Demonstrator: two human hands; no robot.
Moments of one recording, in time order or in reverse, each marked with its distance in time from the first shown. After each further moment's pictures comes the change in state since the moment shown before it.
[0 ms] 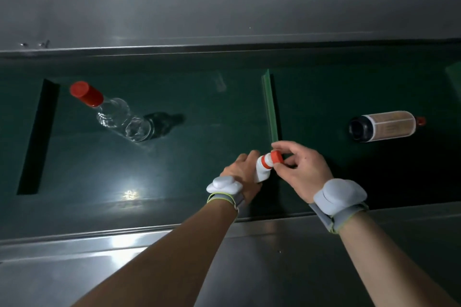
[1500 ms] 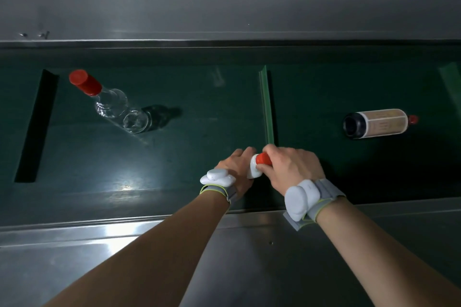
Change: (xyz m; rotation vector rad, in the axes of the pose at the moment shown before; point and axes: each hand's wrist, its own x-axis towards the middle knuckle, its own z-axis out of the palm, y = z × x) left_hand -0.002 -0.009 0.009 0.067 0.054 0.078; right_hand -0.002 -0.005 0.008 -0.826 -0.081 -0.303
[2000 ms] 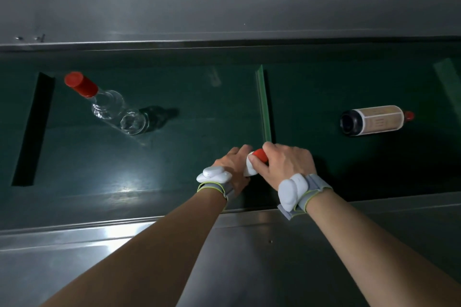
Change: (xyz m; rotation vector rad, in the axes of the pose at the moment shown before) left_hand 0.005 -0.003 -0.003 0.041 -0.037 -0.016; right_hand 0.005 0.003 0.020 0.044 0.110 0.045
